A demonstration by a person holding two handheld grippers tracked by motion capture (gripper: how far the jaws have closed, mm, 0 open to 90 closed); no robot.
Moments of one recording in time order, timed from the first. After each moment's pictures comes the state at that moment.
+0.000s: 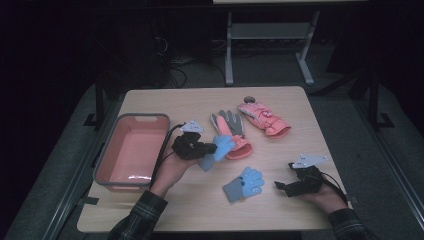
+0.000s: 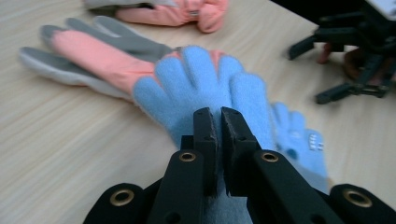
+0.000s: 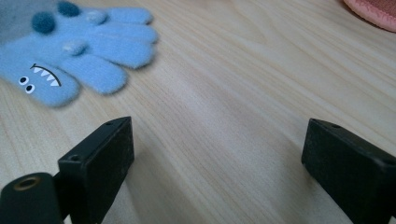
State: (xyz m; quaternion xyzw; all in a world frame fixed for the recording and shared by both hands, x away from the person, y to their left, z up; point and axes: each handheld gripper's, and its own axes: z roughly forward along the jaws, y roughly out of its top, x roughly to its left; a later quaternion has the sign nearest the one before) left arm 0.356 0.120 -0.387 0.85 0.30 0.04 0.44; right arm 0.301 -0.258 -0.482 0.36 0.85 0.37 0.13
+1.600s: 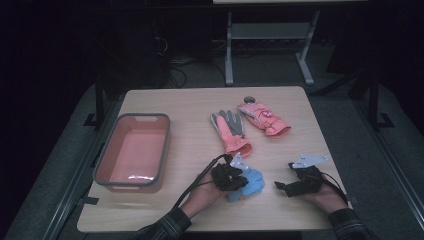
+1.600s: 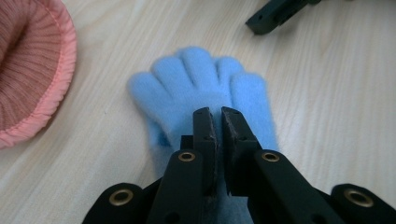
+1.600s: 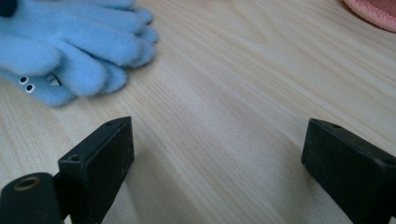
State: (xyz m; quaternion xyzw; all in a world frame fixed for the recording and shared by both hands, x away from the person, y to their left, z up) left arm 0.305 0.022 -0.444 0.92 0.19 0.03 0.34; right arm 0.301 -0.258 -0.482 0.36 0.85 0.37 0.13
